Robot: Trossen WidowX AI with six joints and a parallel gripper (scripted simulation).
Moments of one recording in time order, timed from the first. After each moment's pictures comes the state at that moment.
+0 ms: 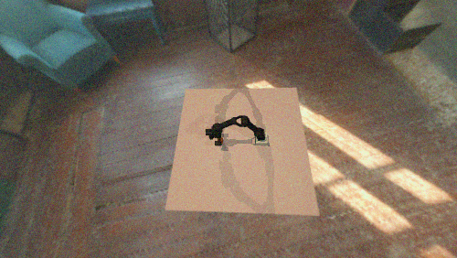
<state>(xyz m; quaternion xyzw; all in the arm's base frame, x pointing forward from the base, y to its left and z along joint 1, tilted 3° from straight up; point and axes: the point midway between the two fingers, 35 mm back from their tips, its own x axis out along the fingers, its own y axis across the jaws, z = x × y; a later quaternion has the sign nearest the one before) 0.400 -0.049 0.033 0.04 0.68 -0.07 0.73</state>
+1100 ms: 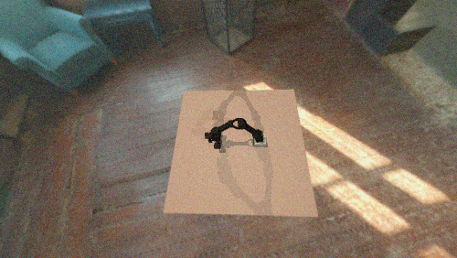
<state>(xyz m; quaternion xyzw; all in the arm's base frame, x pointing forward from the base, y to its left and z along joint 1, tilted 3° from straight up) 0.399 -0.050 -0.002 0.04 0.68 -0.07 0.72</state>
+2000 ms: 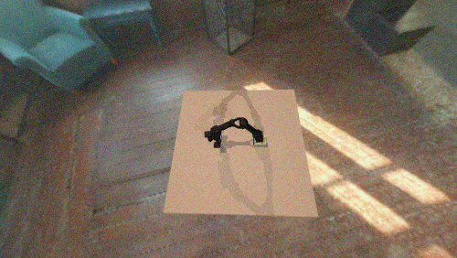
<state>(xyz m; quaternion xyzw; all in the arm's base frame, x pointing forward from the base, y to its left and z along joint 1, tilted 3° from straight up) 0.398 -0.049 0.025 0.04 0.68 -0.07 0.73</state>
